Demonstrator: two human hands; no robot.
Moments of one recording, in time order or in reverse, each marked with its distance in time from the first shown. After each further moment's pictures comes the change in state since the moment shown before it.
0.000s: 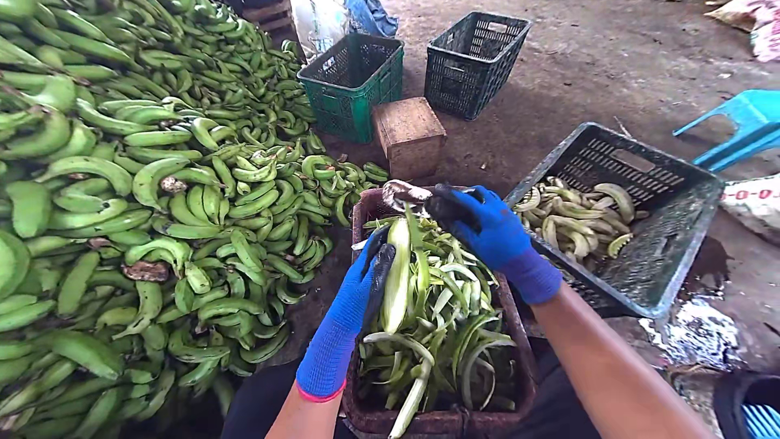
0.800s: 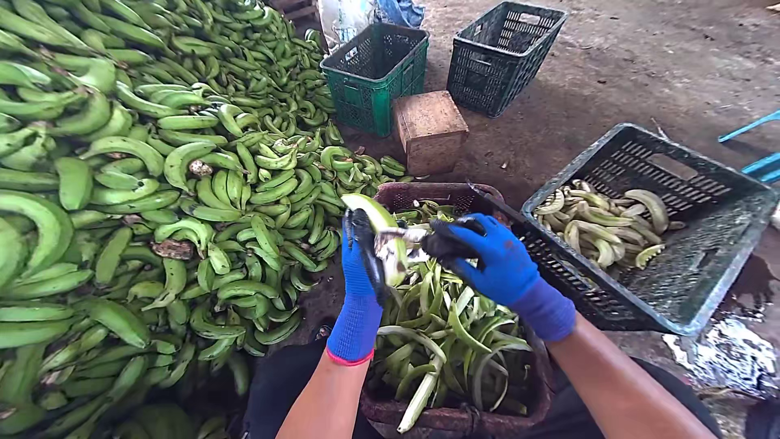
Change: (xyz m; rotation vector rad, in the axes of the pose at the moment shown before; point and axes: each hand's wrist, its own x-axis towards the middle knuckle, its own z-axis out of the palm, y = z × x) left_hand 0.024 -0.015 0.002 -0.479 0.481 0.122; right_hand -0.022 -0.027 0.024 0.049 -0.031 -0.152
